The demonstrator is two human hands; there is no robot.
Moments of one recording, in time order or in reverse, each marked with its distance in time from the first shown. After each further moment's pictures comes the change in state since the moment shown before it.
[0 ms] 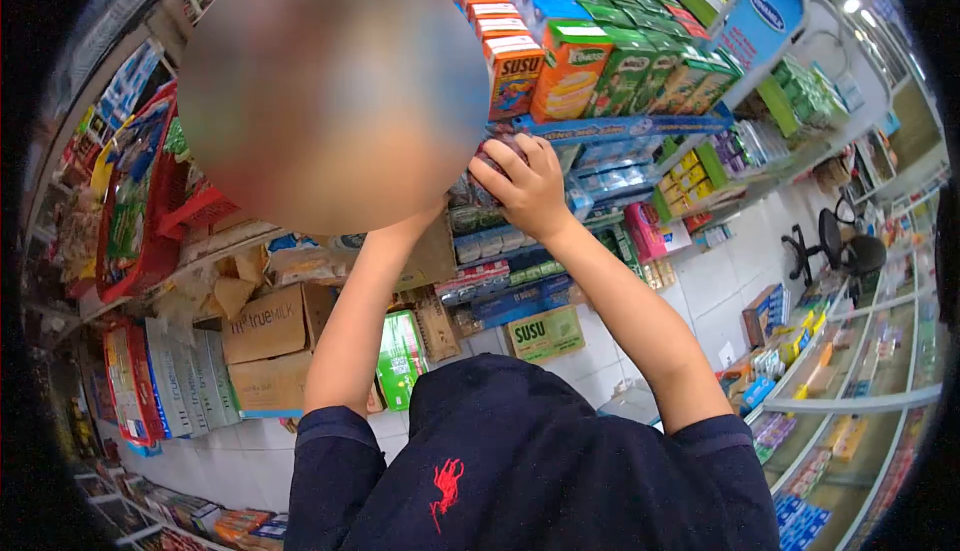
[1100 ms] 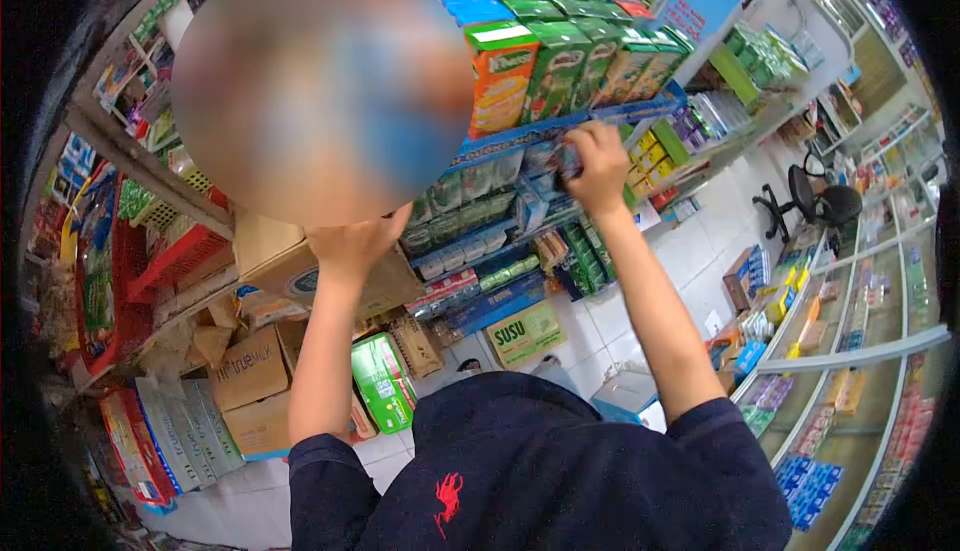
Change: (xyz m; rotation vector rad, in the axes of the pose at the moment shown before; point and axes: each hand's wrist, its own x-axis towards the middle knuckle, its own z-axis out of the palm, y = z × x) left_hand 0.000 0.005 0.014 0.171 0.197 0.002; right_hand -0.064 0.109 -0.059 -0.188 -0.044 0.370
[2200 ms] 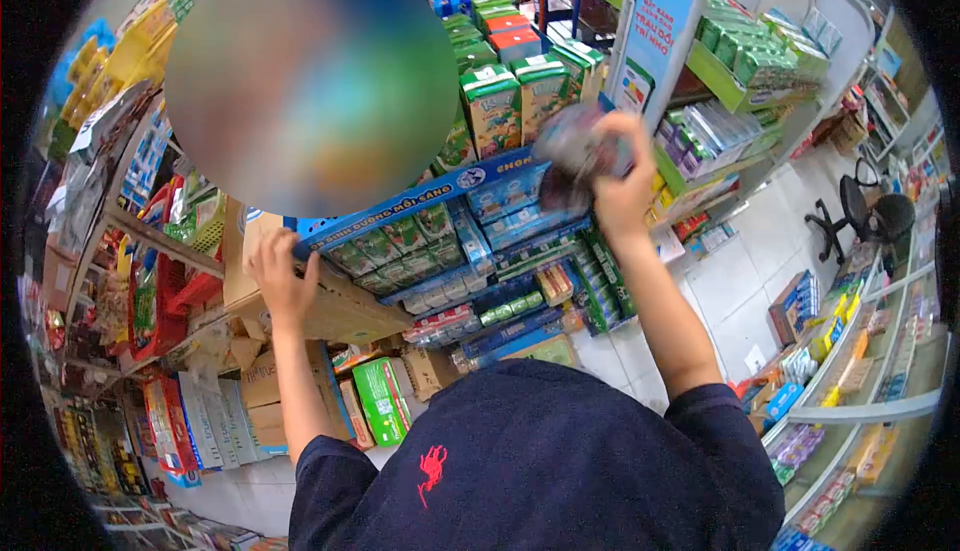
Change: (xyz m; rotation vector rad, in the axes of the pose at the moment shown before) left_hand 0.006 0.028 -0.009 0.122 -0.115 -0.008; right_hand 0.025 0.113 -0.087 0.751 0.297 0.379
